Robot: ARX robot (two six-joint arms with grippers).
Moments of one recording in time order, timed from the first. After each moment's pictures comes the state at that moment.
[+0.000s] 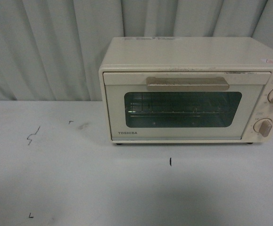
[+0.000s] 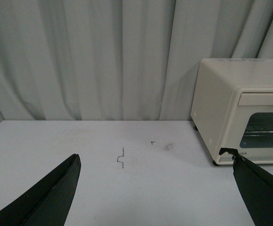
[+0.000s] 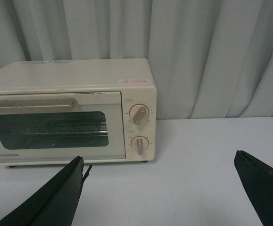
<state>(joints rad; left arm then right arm) 0.00 0.01 0.01 0.00 0.00 0.00 0.00 0.00 0.01 0.00 0.00 -0.01</state>
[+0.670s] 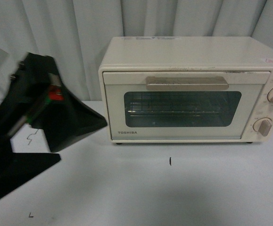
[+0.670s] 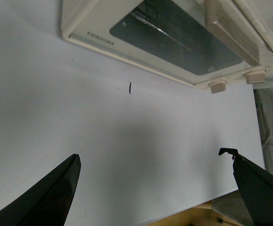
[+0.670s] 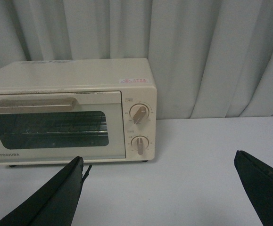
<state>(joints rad) -0.37 1.27 0.49 0.22 0.24 -0.76 0.00 0.00 0.01 0.00 0.00 -0.01</state>
